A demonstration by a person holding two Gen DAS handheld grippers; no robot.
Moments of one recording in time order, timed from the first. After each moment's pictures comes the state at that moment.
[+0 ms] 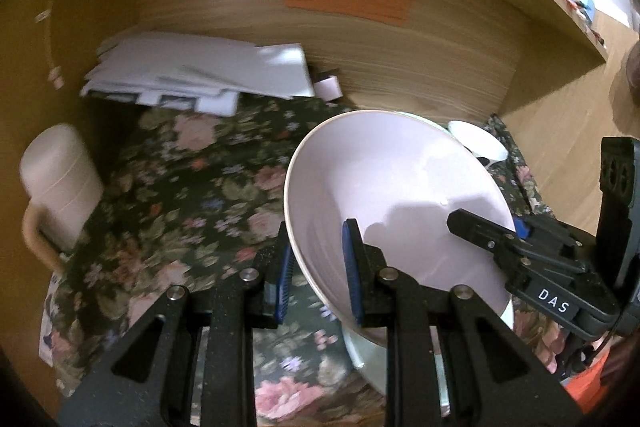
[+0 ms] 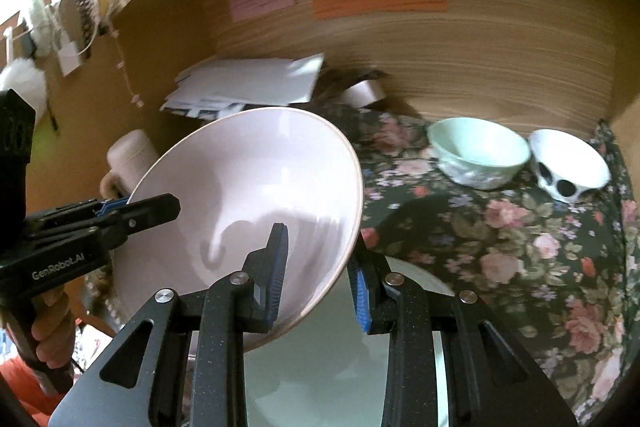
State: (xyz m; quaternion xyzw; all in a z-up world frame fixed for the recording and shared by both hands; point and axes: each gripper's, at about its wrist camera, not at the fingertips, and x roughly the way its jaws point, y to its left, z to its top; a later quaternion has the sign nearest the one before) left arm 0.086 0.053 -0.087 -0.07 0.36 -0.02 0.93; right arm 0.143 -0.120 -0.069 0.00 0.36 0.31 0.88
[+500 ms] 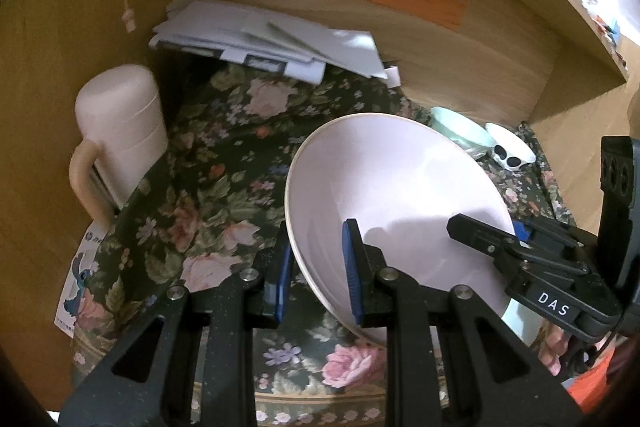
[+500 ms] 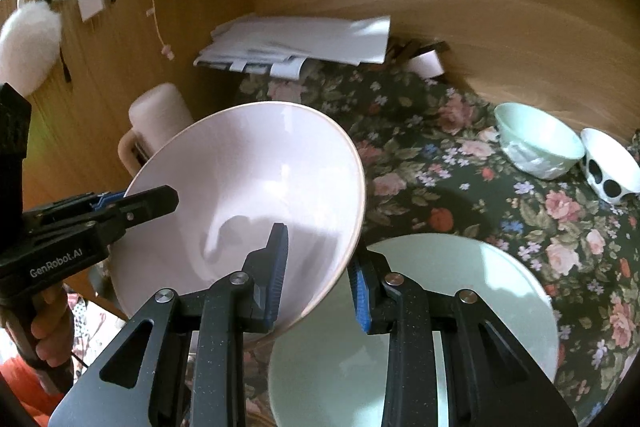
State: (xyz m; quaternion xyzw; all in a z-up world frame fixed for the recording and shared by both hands) left arm 0.052 0.112 -0.105 -0.10 0.37 0.02 0.92; right arm 0.126 -0.057 -0.091 -0.04 0.40 0.33 0.85
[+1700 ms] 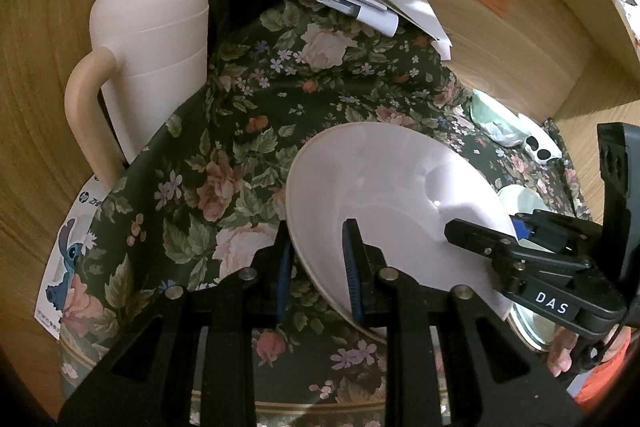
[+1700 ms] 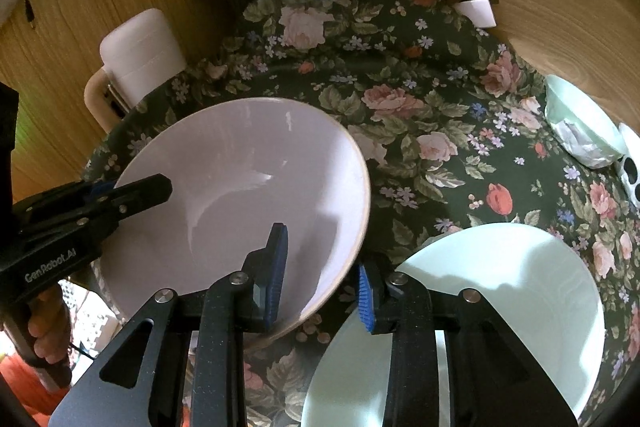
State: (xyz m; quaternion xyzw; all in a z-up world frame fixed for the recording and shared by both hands) left arm 0.058 0.165 -0.165 -0.14 0.40 0.03 0.91; right arm 0.134 -0.004 -0.134 -0.10 0.46 0.32 0.82
